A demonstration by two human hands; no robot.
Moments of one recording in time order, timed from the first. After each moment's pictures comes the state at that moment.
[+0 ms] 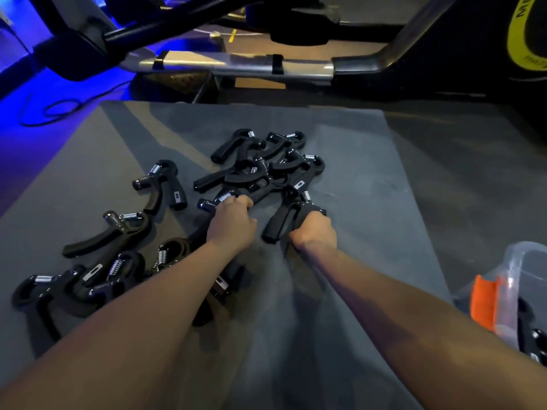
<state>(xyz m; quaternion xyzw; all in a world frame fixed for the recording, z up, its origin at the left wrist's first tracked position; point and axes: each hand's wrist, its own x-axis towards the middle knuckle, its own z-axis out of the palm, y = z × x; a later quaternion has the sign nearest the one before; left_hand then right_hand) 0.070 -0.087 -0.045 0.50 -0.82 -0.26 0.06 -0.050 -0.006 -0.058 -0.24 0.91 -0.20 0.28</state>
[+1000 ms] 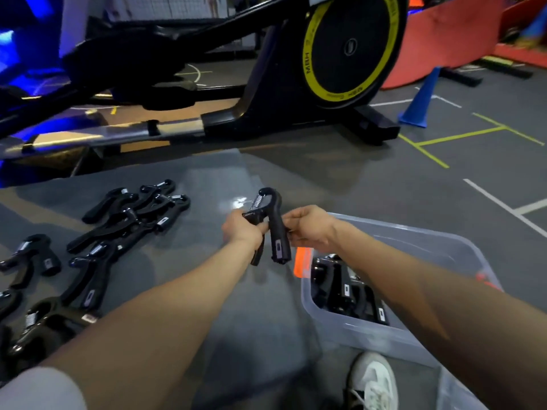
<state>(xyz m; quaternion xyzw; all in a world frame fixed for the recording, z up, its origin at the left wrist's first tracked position) -0.109 0.147 0.041 0.49 -0.69 -0.51 0.16 -0.185 0.251 0.063 -0.16 0.74 -0.50 0.42</state>
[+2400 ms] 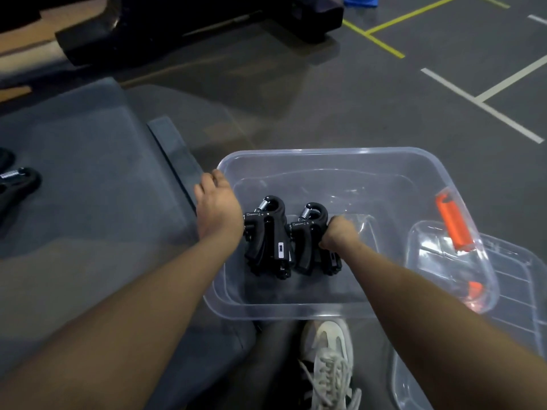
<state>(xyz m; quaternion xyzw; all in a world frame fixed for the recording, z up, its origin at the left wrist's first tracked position) -0.227 0.239 -0.077 0.36 -0.92 -0.16 0.04 -0.300 0.414 -0.142 0.03 0.93 -0.16 0.32</state>
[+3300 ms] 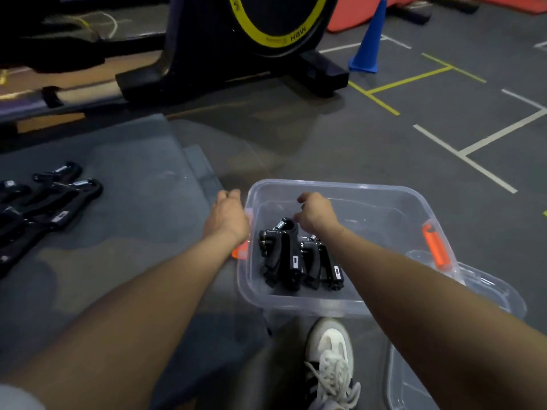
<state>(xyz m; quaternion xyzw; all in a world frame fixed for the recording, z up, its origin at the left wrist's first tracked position) -0.181 0.210 -0.008 0.31 -0.92 -0.25 -0.01 -0.267 0.345 -0.019 -0.10 0.93 -0.28 0.20</state>
